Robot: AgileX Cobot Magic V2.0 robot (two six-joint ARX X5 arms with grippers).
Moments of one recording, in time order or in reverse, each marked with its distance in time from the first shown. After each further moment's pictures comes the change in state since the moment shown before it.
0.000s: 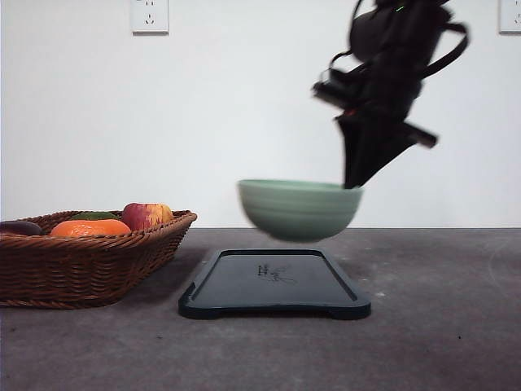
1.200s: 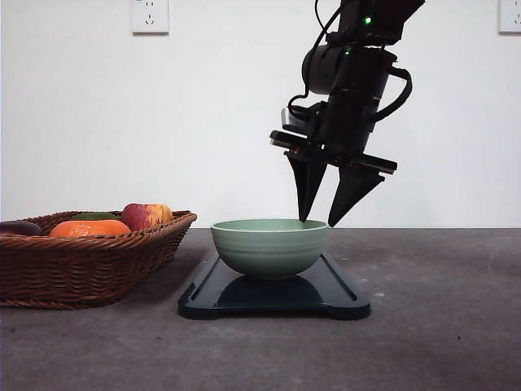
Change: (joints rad) left_arx 0.000 0.000 0.000 0.000 0.000 0.000; right_arx 0.060 0.091 0.046 0.093 0.134 0.052
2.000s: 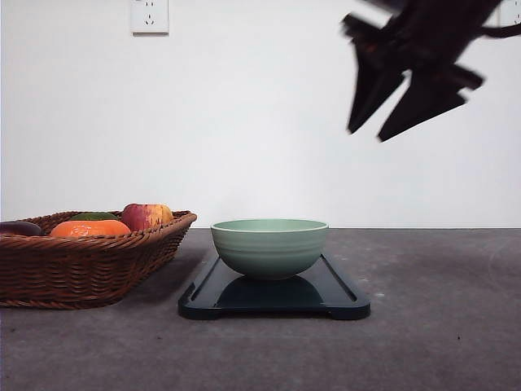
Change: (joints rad) left_arx 0.000 0.000 0.000 0.000 0.000 0.000; right_arx -0.011 -0.799 -0.797 0.501 0.012 -0.023
